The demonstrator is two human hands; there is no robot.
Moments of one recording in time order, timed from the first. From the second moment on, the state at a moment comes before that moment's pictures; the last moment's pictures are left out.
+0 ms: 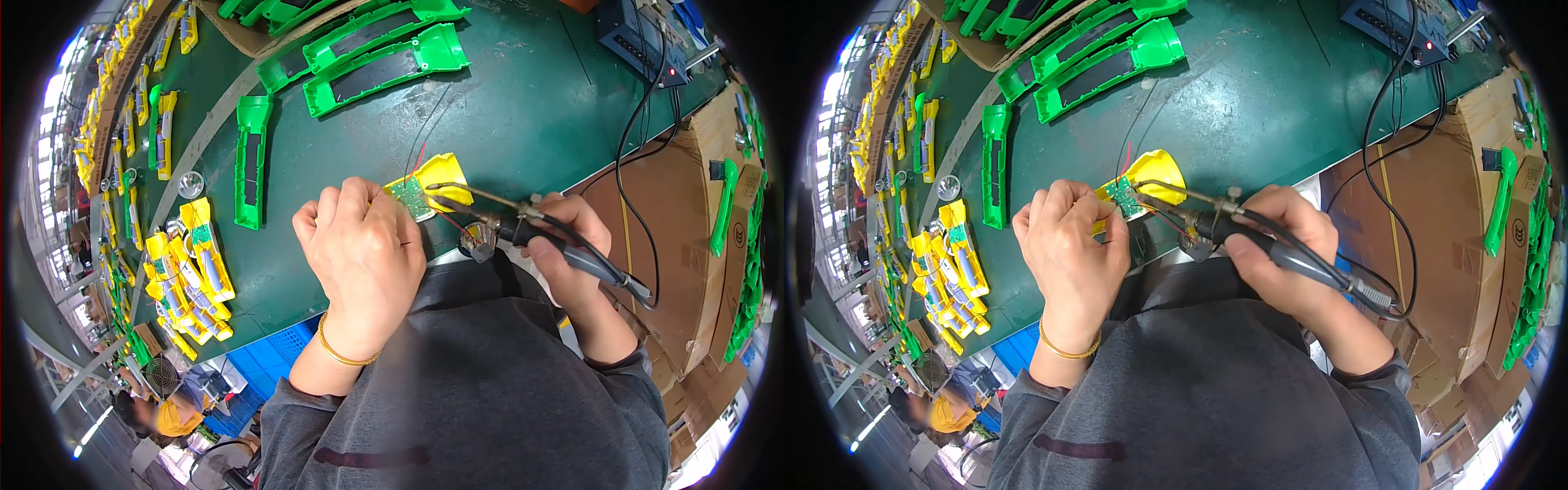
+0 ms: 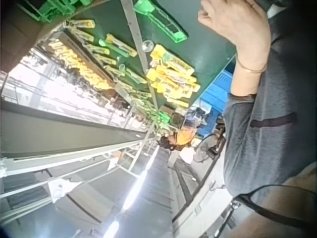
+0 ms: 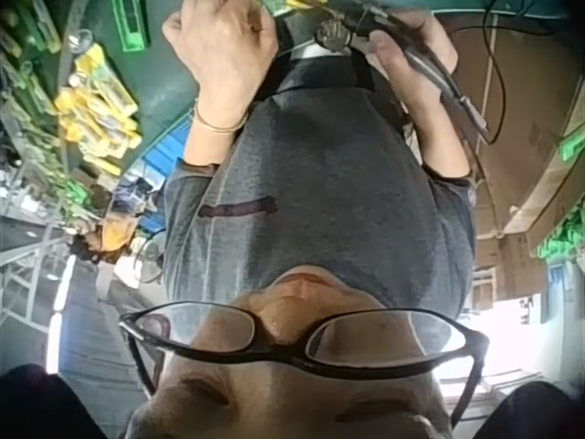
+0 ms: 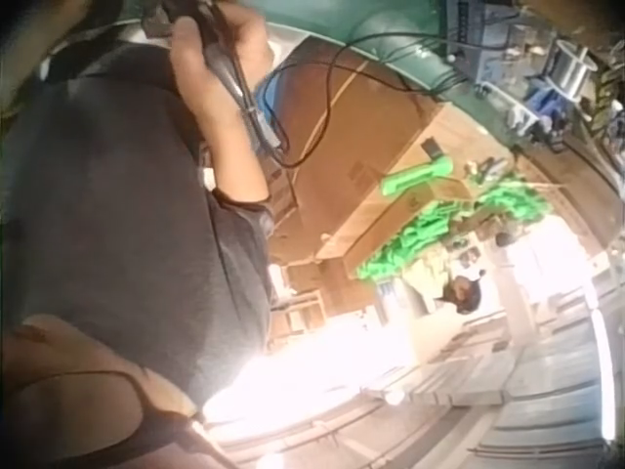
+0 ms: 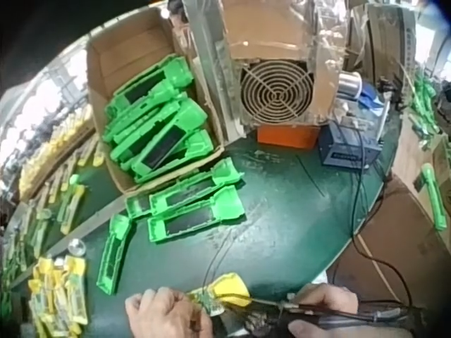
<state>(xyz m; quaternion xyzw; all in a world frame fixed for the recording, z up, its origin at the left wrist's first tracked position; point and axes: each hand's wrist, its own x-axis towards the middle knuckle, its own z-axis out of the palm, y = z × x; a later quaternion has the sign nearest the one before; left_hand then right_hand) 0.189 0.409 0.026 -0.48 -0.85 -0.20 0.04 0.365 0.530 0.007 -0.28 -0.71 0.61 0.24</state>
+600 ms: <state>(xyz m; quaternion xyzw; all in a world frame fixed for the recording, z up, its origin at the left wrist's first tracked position) 0.170 0.370 0.055 -0.50 -0.83 -0.25 -0.01 0.278 0.520 0.003 -0.28 -0.47 0.79 0.28</state>
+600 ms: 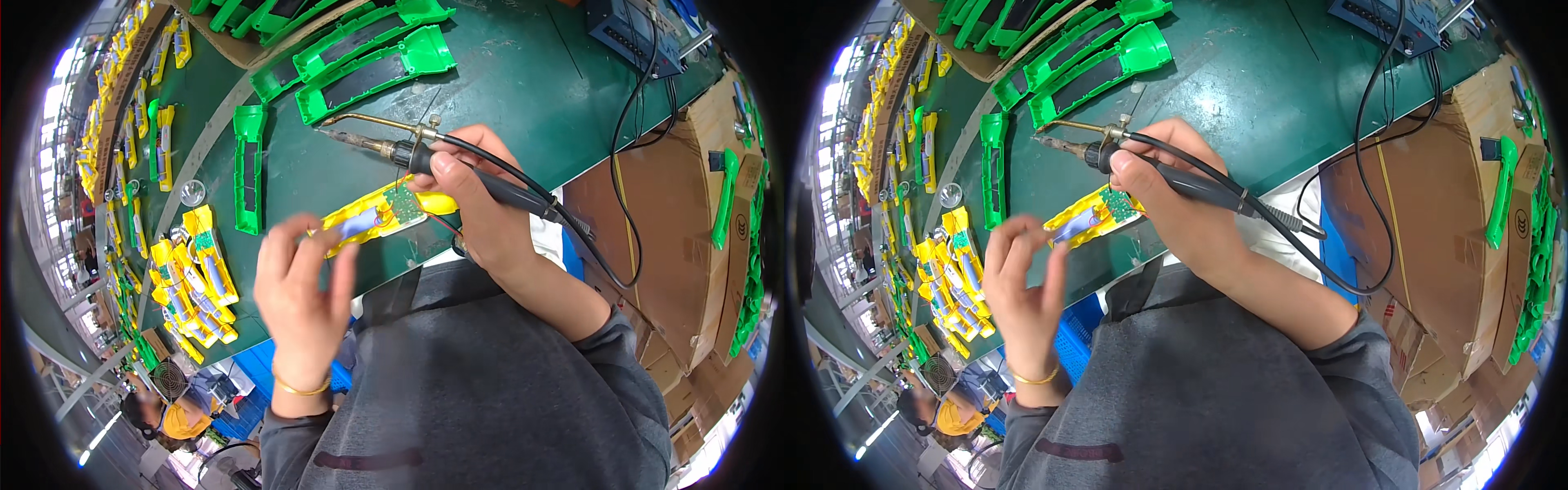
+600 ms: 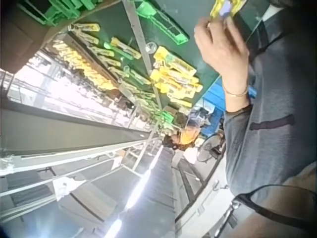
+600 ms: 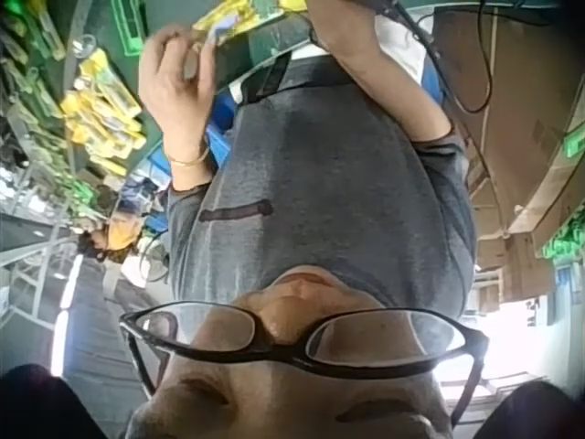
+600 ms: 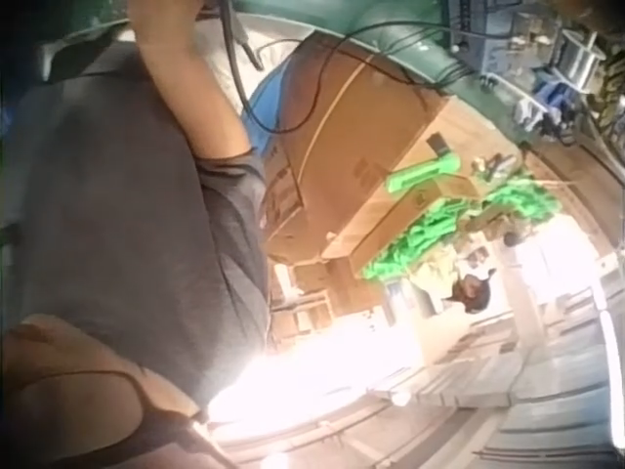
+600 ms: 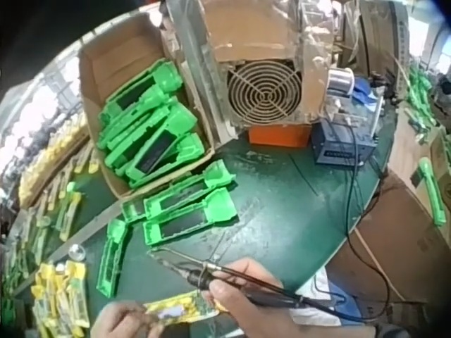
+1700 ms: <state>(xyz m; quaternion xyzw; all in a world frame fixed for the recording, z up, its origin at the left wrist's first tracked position) 0.162 0.413 0.035 -0.49 -0.79 -0.29 -0.24 0.351 0.582 0.028 -0.23 -0.70 0.66 0.16</state>
